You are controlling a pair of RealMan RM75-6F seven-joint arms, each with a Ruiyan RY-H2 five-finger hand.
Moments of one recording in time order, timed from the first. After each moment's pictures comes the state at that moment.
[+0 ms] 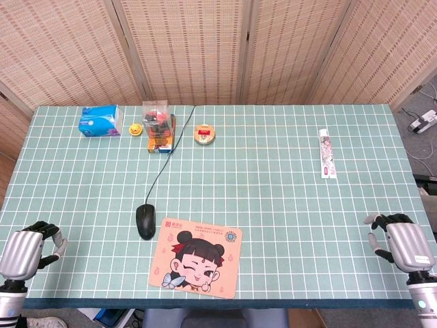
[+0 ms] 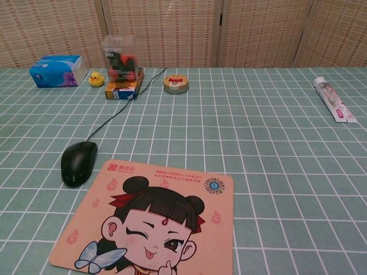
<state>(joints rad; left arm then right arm) -0.11 -1.21 -0.02 -1.50 1.59 1.54 -0.03 0.09 -1.05 0.02 -1.65 -1.48 1.38 -0.02</state>
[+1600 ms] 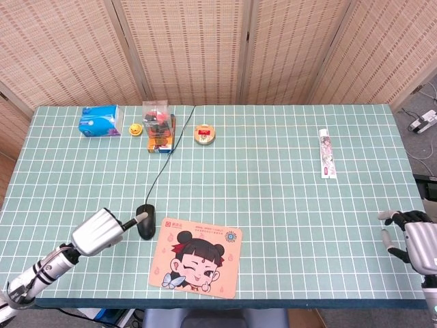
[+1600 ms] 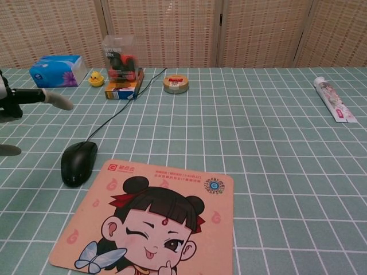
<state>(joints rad) -0.52 -1.21 -0.01 -1.33 2.03 1.30 0.15 0.05 -1.00 0.04 -1.67 -1.50 1.48 0.06</state>
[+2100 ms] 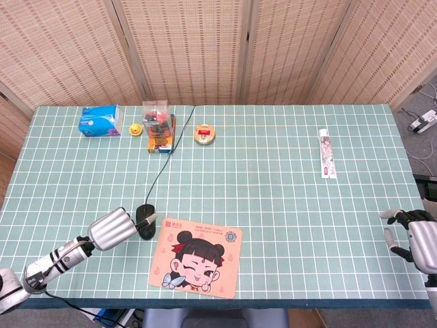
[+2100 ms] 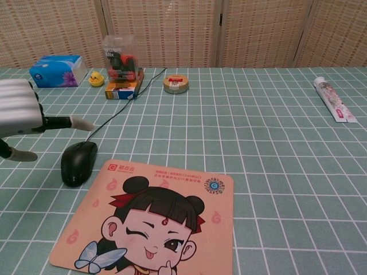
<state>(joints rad) -0.61 -1.29 0.03 -1.21 2.06 1.22 0.29 0.05 -0.99 0.05 -1.67 -1.50 1.47 0.08</state>
